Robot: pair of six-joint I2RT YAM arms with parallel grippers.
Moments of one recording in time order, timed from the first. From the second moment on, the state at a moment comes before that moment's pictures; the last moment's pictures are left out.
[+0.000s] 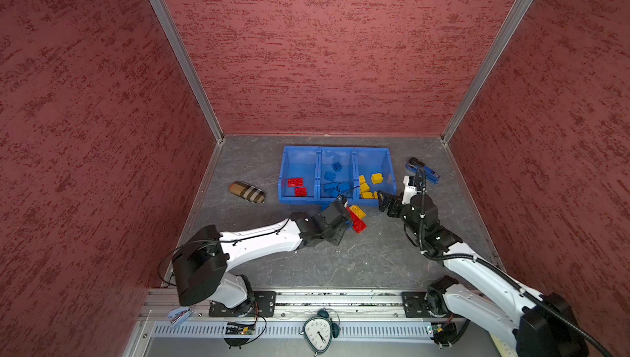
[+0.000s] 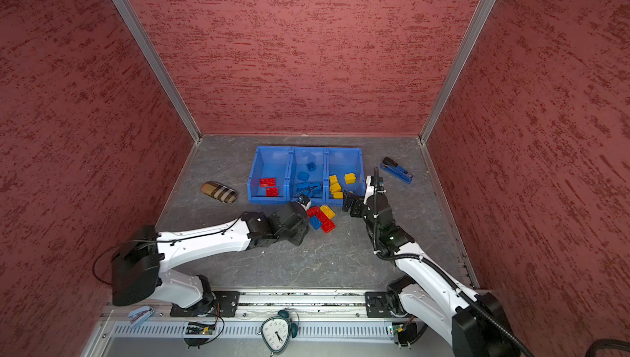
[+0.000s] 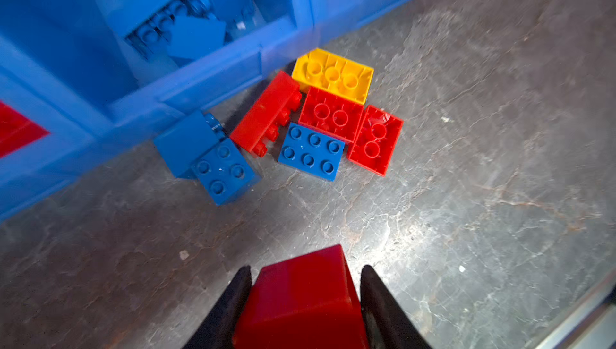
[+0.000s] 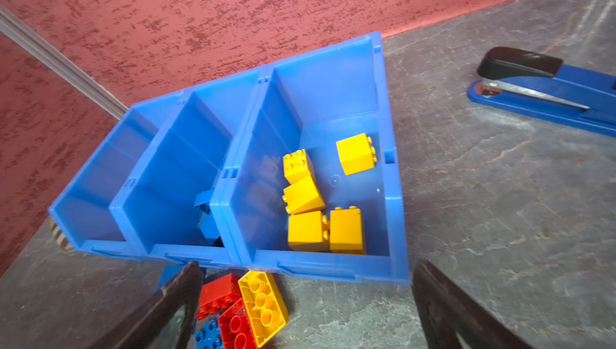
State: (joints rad) left arm -1.02 1.42 0.93 -0.45 -0.23 -0.44; right arm 0.43 0.95 0.44 0.14 0.11 0.47
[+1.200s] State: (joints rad) left arm -0.49 2.01 1.61 -0.68 -0.34 -0.53; right arm 0.43 0.92 0.44 0.18 0.03 0.46
